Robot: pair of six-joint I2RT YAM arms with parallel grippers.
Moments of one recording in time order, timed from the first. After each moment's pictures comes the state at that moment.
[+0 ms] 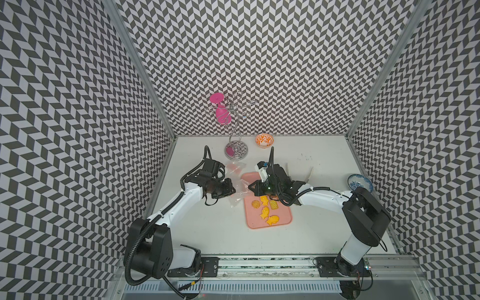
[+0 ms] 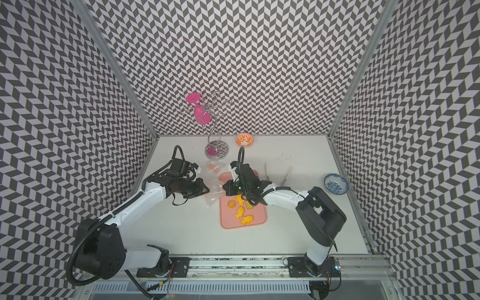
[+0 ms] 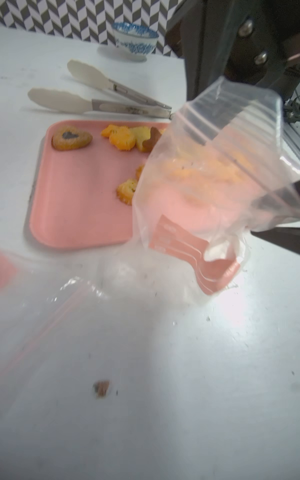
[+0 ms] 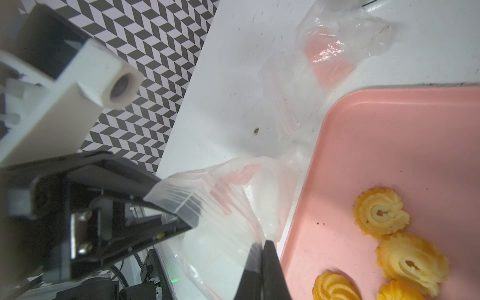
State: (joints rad) left arm -0.29 1.36 0.96 -0.68 0.39 -0.44; right arm 0.79 1.72 1.04 0.08 -0.30 0.62
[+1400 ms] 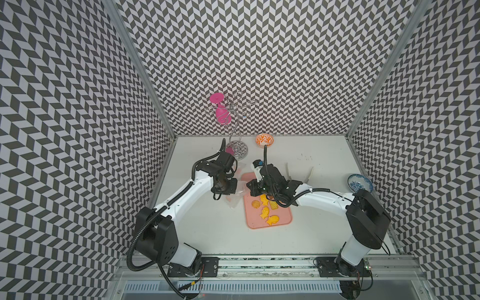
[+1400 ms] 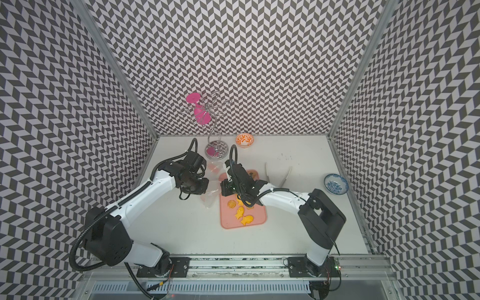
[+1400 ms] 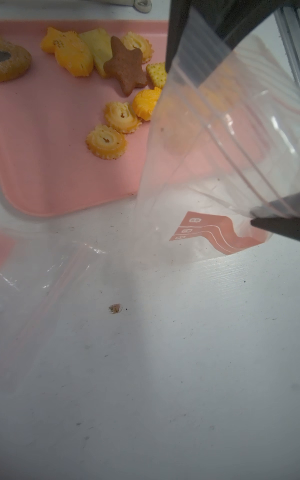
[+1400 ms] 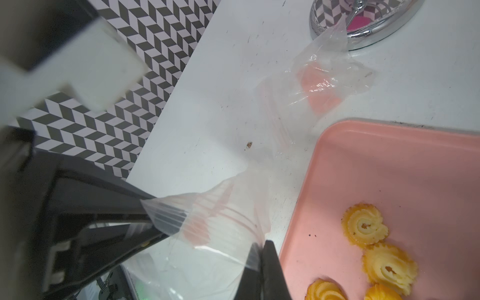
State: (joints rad) left arm -0.42 1.46 1.18 -1.00 0.07 -0.30; right arm 0.85 1.71 1.12 -0.02 -0.10 0.51
